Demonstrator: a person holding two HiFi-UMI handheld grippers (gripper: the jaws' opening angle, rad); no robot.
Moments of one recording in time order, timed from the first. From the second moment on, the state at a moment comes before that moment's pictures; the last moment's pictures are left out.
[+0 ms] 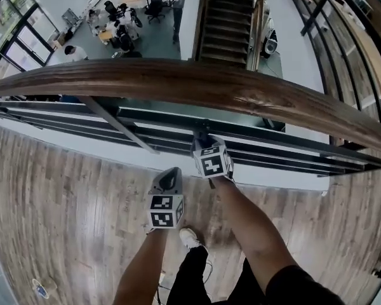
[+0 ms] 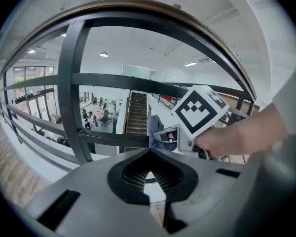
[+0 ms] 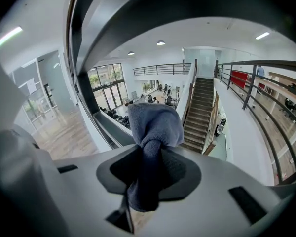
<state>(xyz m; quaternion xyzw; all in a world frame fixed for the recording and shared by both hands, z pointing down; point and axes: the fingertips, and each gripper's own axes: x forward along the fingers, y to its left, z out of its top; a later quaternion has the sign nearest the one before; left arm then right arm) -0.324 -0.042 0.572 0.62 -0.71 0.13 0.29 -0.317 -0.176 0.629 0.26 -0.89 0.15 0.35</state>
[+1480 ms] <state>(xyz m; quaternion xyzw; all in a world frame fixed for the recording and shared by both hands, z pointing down) 0.053 -0.200 0.575 0.75 -0.57 0.19 0.28 0.151 -0.340 0.623 0.42 -0.82 0.19 0.35</state>
